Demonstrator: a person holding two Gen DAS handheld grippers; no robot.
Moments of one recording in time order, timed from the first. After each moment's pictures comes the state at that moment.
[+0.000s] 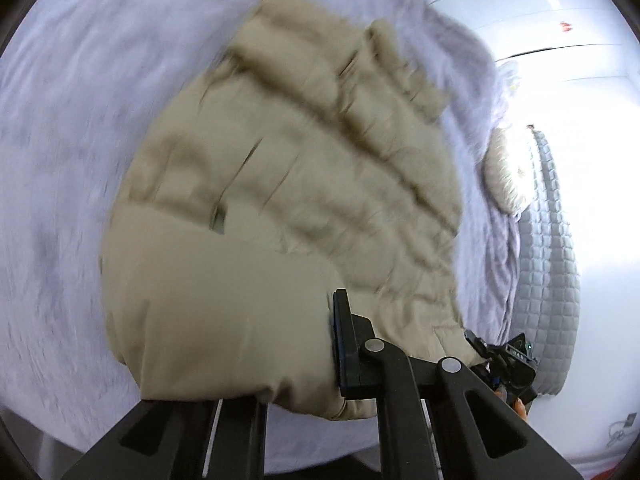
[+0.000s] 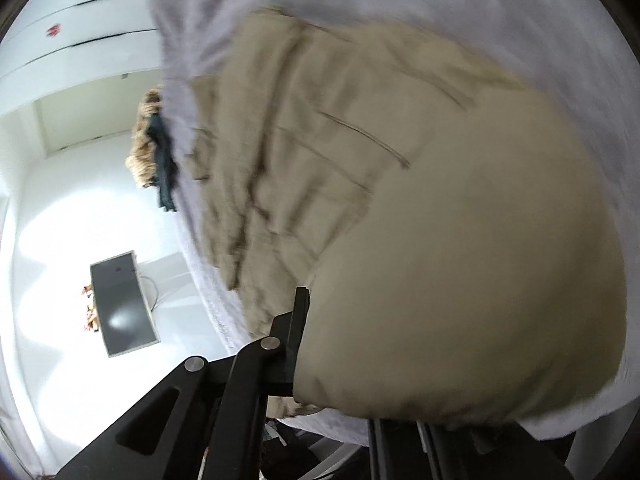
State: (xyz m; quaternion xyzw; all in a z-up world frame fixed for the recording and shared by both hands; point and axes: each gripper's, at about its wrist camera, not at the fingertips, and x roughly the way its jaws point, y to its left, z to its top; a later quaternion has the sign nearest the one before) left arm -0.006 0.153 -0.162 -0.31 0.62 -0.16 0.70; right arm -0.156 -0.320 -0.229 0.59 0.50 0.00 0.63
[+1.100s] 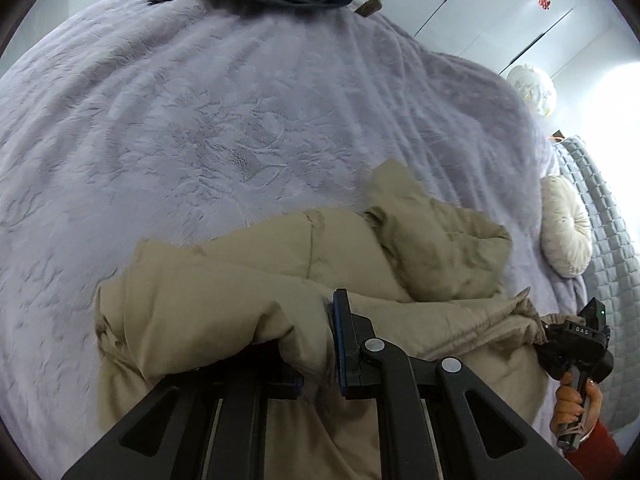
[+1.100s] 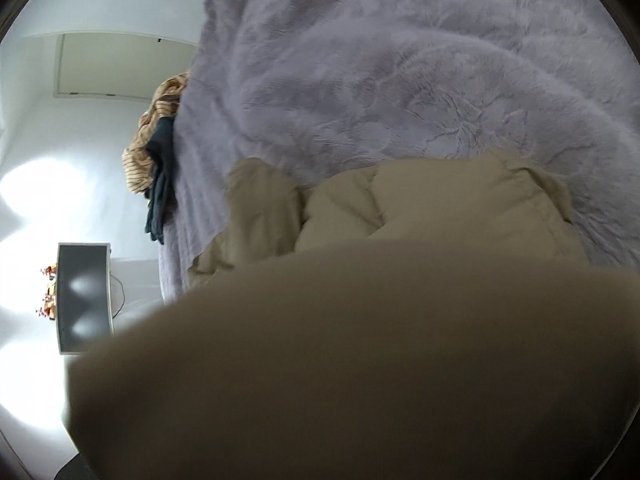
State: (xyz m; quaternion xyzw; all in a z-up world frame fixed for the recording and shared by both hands) left arm 0.309 0.092 -0.216 -0.18 0.54 -0.12 0.81; right arm 0.183 -0.355 -0.280 0.48 0.50 0.02 0.72
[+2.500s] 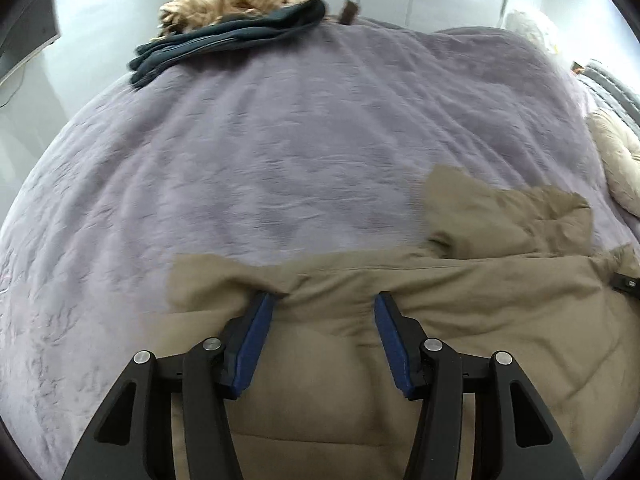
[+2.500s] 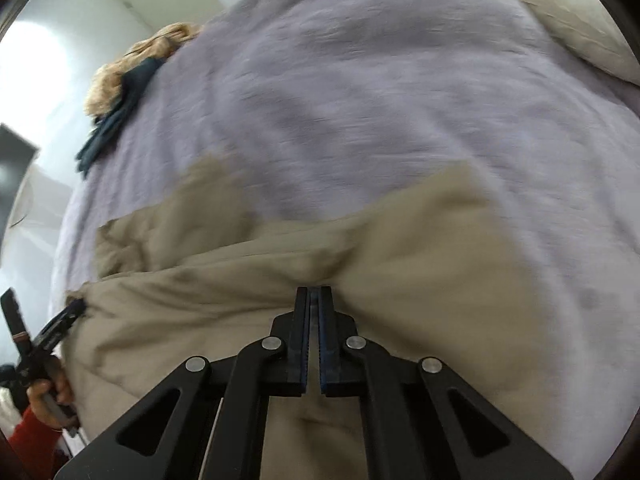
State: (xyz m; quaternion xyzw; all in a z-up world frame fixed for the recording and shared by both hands) left arm 0.334 0.078 -0.229 0.01 0.49 -0.06 0.87; right arm 0.200 -0.360 -0.260 0.21 0.54 -0.05 0.82
